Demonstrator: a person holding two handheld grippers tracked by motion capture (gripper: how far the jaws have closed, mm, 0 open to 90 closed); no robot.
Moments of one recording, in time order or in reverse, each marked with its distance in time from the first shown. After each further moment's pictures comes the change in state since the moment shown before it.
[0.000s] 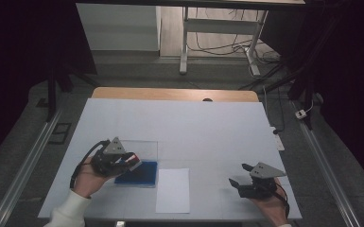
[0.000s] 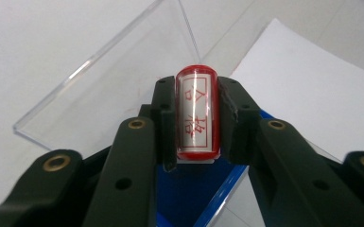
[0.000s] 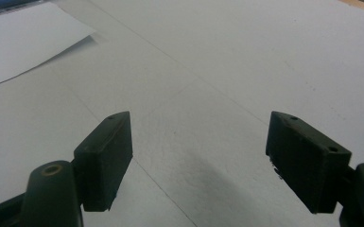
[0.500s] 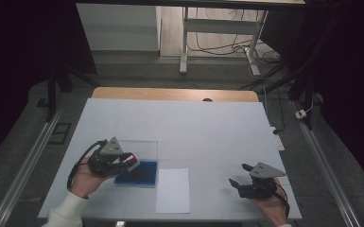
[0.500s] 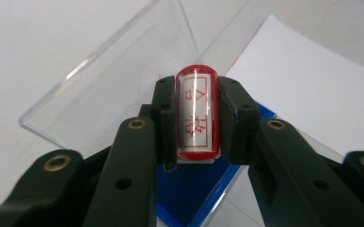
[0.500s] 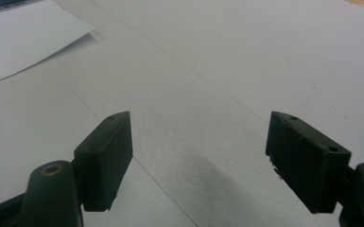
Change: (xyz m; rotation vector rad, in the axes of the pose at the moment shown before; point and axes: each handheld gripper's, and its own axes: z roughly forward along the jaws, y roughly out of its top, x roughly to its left) left arm 0.002 -0.003 -0.002 0.016 -0.014 0.008; right arm 0.000 -0.001 0.001 0.006 -0.003 -0.001
